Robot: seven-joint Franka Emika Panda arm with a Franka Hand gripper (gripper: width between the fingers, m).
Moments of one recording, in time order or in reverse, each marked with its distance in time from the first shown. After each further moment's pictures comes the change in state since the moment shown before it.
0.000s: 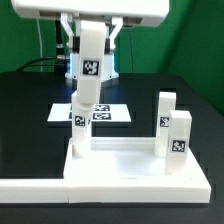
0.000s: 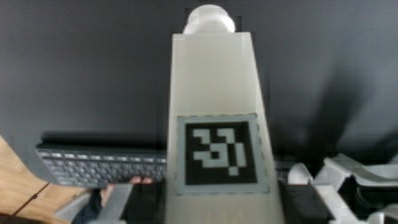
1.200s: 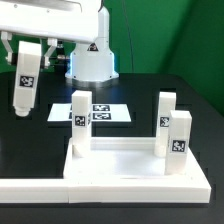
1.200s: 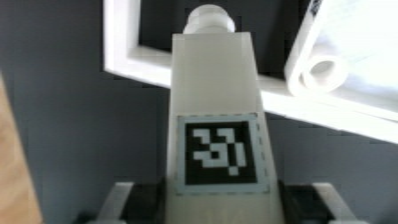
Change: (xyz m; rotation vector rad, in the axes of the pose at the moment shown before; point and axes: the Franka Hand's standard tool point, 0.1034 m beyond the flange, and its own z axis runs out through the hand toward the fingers) arm -0.073 0.096 -0.007 -0.053 -0.163 -0.192
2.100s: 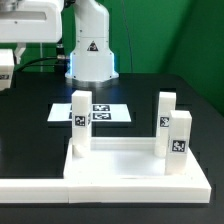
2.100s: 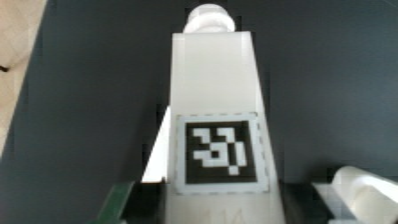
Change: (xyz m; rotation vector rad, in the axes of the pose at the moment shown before) arm -0.105 0.032 0.000 0.158 -0.509 -0.133
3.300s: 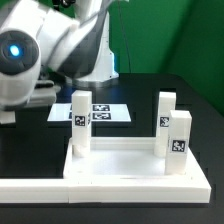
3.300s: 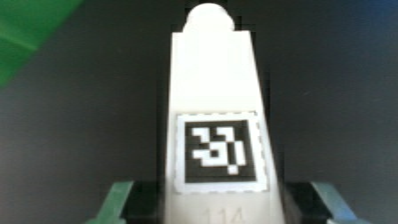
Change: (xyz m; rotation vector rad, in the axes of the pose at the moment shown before) arm -0.086 -0.014 0.136 0.028 -0.702 -0.014
